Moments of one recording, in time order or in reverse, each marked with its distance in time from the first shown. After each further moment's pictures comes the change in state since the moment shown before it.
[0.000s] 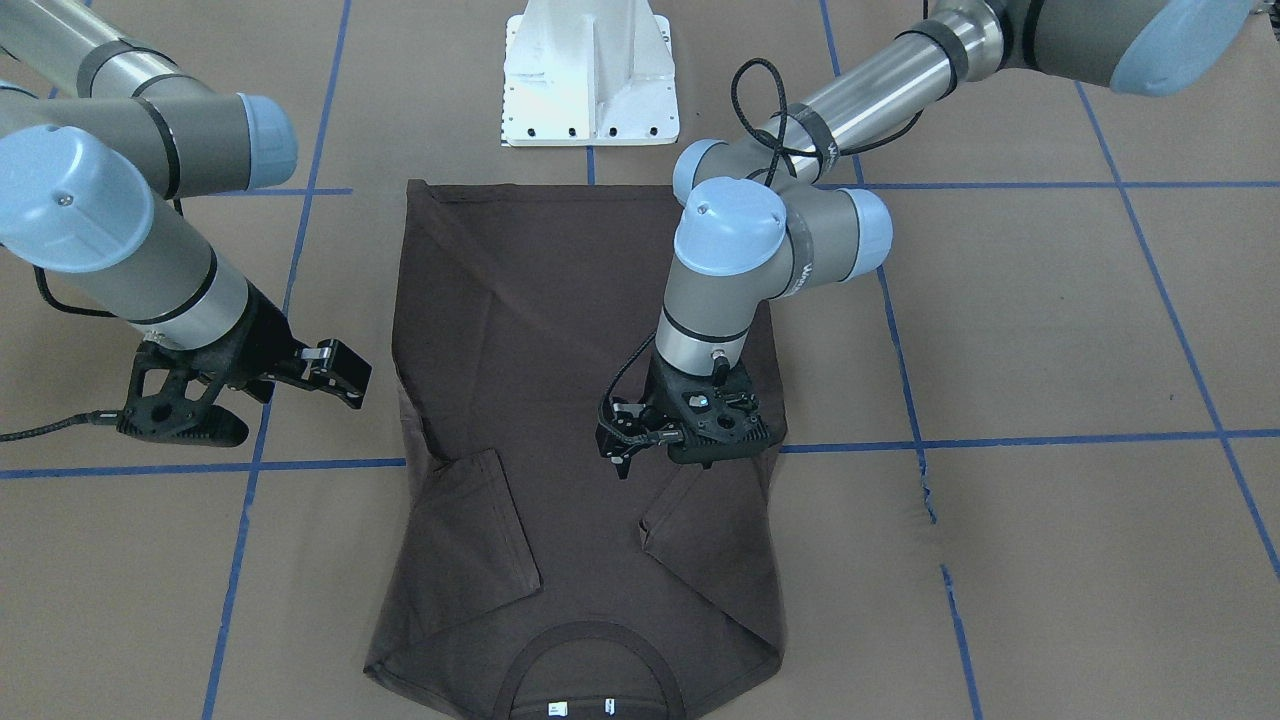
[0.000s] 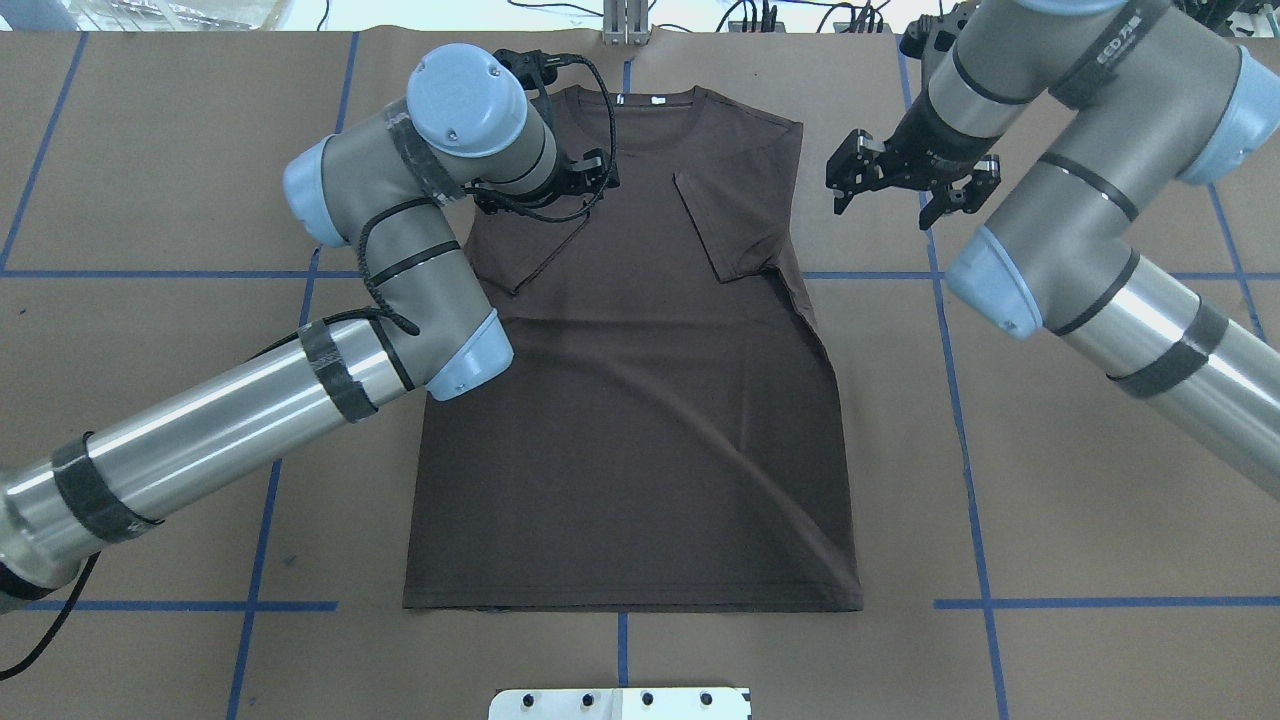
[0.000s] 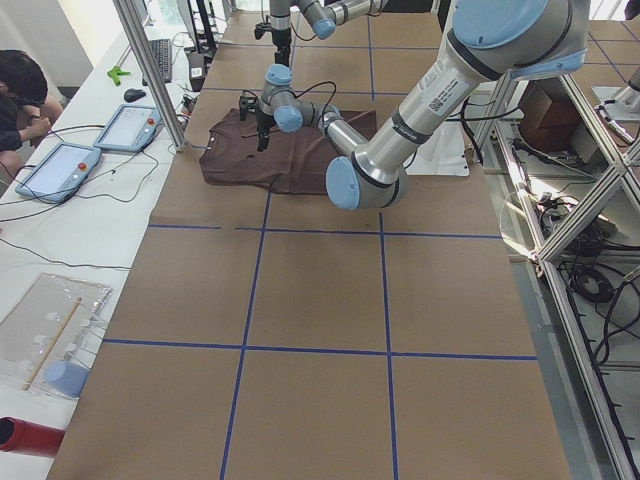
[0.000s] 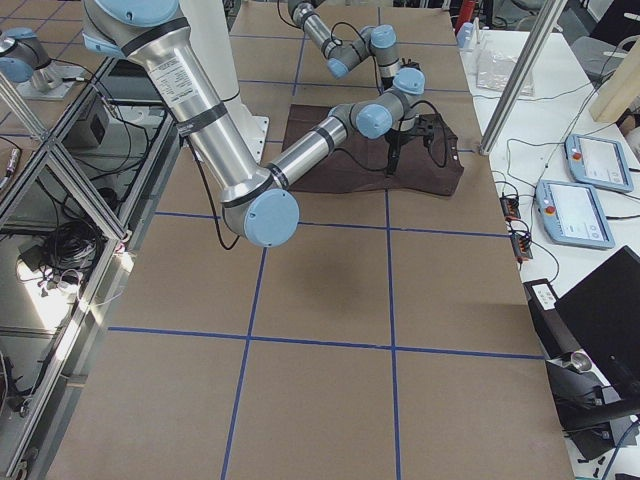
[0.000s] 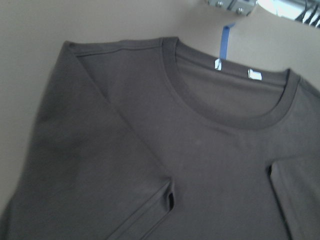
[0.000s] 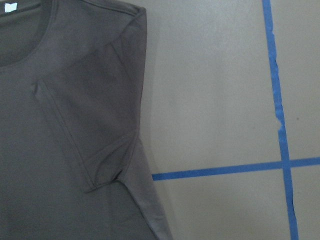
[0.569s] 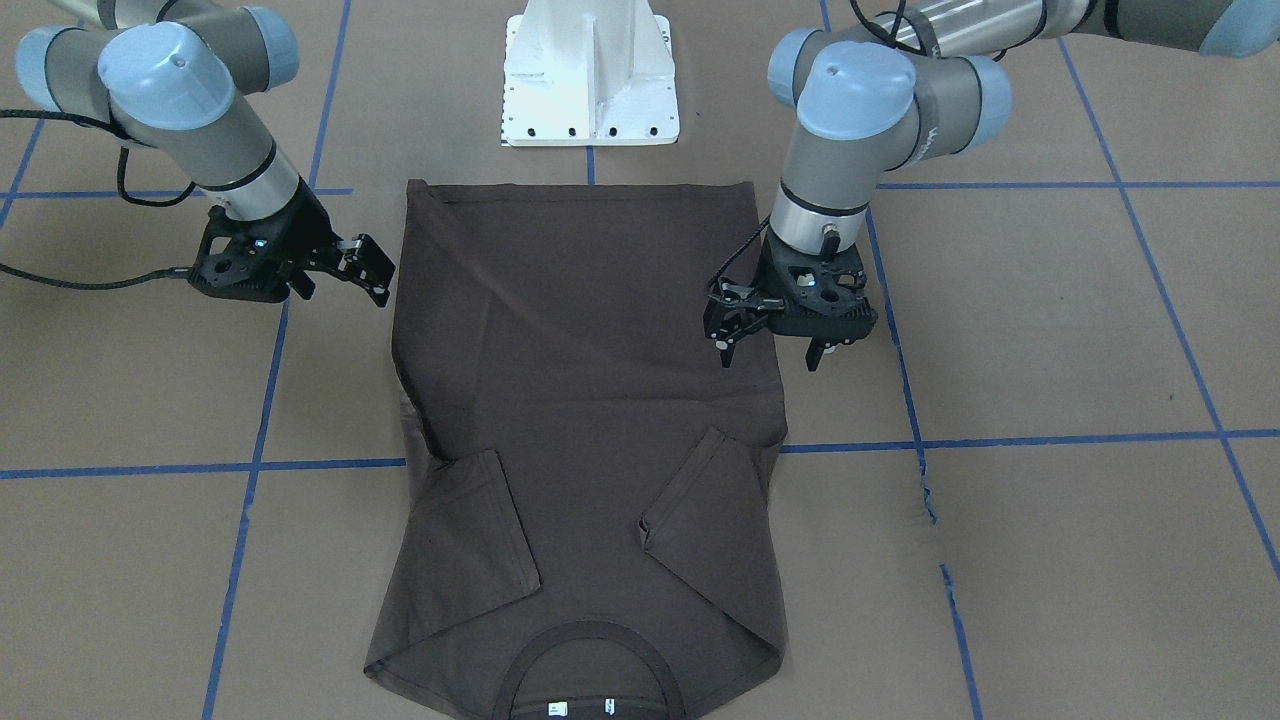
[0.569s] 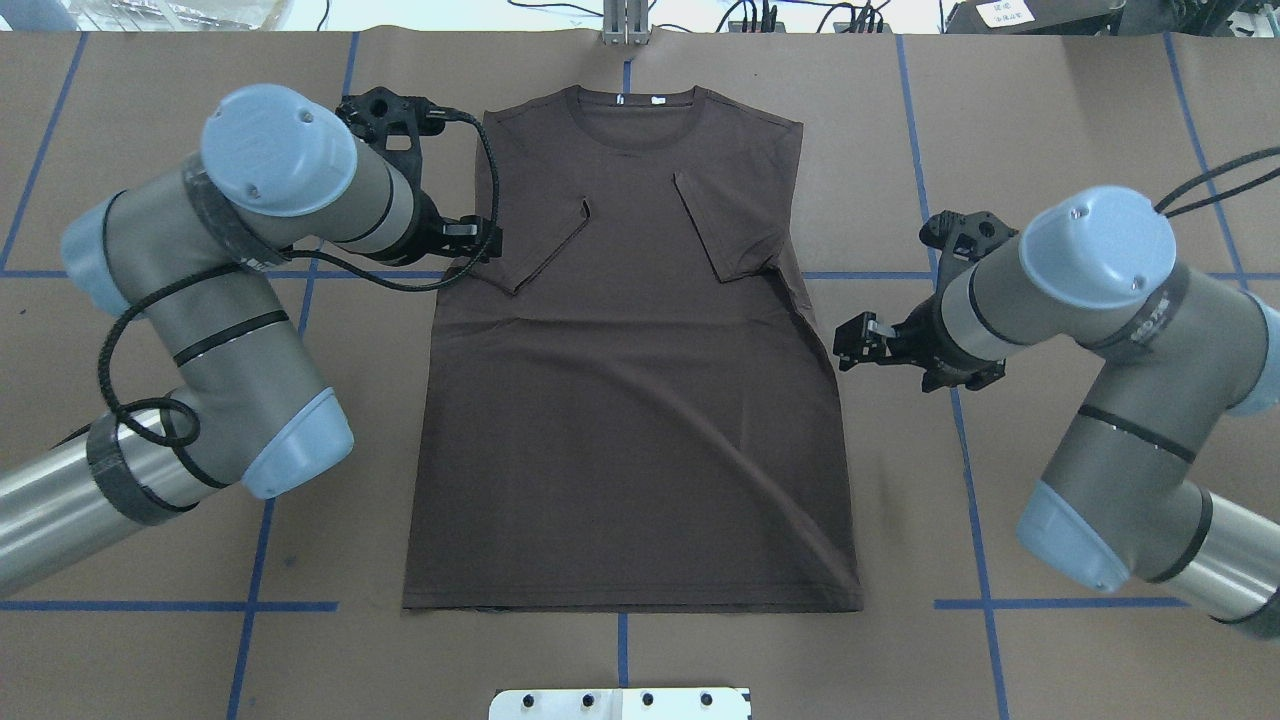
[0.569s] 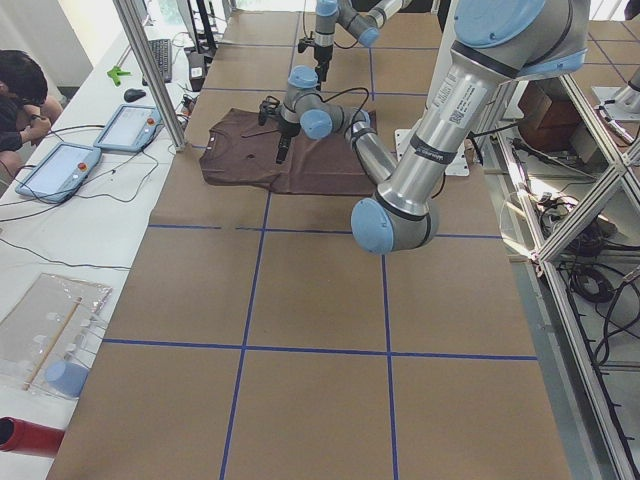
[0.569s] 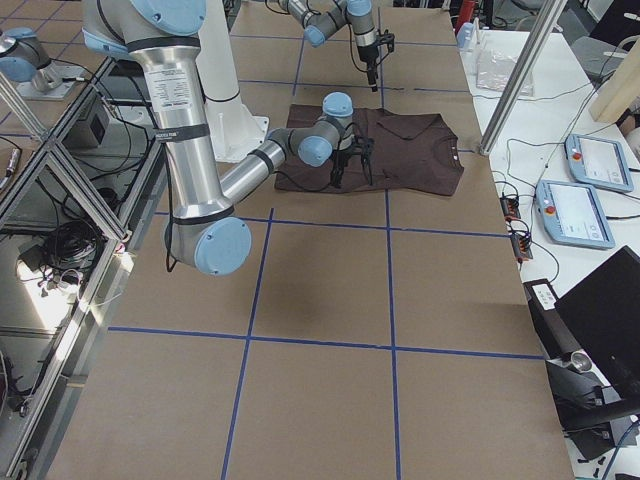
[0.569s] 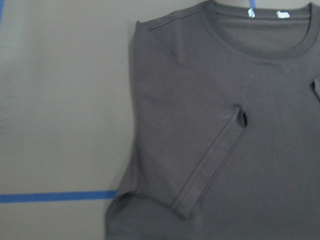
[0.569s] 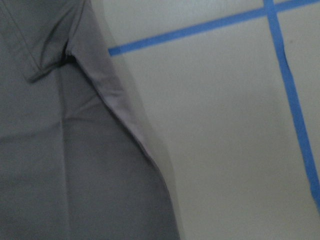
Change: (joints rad) left arm -0.003 0.306 -0.463 0.219 -0.011 0.205; right arm -0.279 -0.315 0.255 0.241 -0.219 0.349
